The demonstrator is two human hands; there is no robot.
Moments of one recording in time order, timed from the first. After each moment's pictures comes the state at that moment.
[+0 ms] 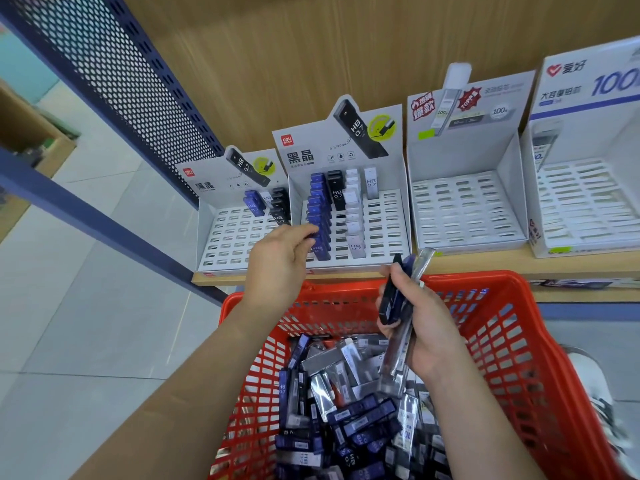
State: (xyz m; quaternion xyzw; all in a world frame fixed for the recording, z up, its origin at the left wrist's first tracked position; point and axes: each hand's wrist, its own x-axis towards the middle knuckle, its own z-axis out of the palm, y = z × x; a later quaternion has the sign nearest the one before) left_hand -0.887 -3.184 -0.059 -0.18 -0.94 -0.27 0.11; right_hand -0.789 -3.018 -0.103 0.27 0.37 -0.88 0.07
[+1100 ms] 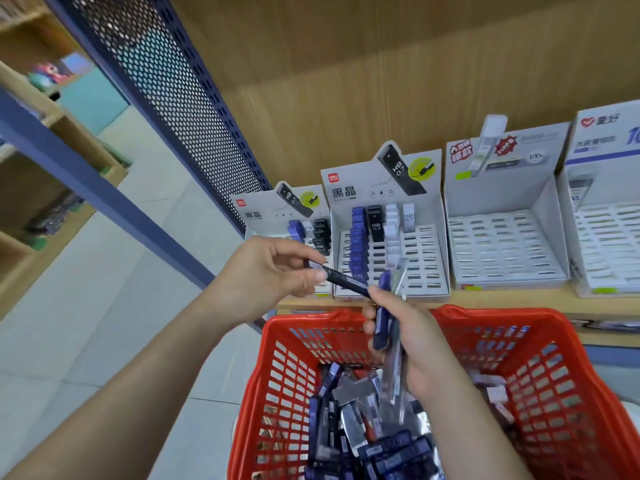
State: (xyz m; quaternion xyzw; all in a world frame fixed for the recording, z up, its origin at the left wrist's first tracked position) left_hand -0.868 -3.230 0.060 -0.10 -0.87 -0.45 -0.16; right_hand -0.806 -3.067 -0.051 0.23 0.41 -0.87 0.13
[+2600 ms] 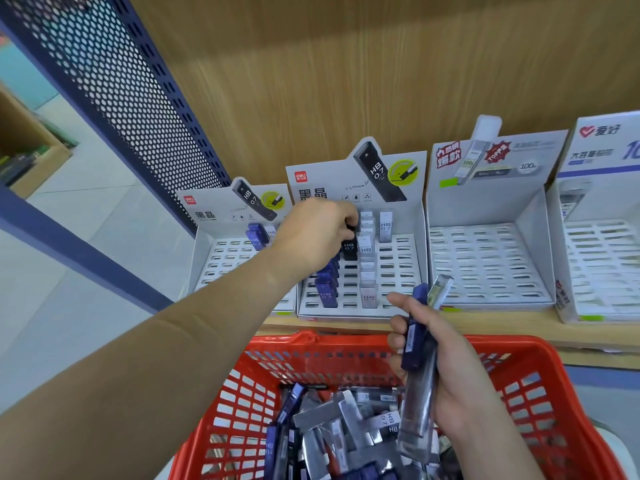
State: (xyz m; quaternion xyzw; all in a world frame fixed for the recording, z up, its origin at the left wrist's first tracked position) left_hand -0.986 -3.138 -0.022 -0.29 -0.95 -0.10 0.01; right_hand -0.817 -3.012 -0.078 0.25 0.34 -0.90 0.08
